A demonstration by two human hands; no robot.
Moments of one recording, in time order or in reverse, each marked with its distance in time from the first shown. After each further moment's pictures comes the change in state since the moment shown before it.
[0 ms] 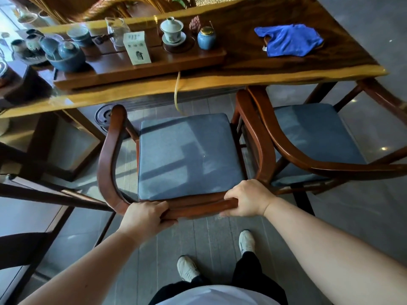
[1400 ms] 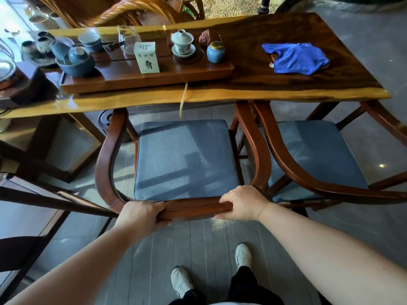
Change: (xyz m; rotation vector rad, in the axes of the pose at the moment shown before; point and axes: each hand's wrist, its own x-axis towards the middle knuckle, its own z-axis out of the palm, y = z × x) left_hand 0.027 -0.023 -0.016 0.063 -0.111 -0.073; right_hand 0.039 0.007 -0.008 0.071 -0.043 0.048
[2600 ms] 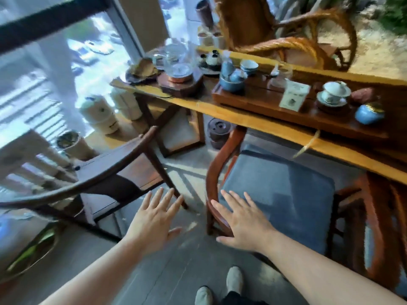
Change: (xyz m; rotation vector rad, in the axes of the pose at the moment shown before) left_hand -0.174 -0.085 -0.029 0.072 -0.013 -0.598; right_hand 0.134 -0.203 -0.005 -0.336 -0.139 -0.503
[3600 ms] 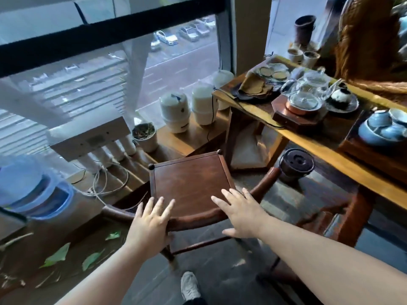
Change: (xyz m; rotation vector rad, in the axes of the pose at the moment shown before) left_hand -0.081 -0.343 0.088 -0.120 -0.163 -0.539; right_hand 0.369 -0.206 -0.041 -0.244 -0.191 -0.311
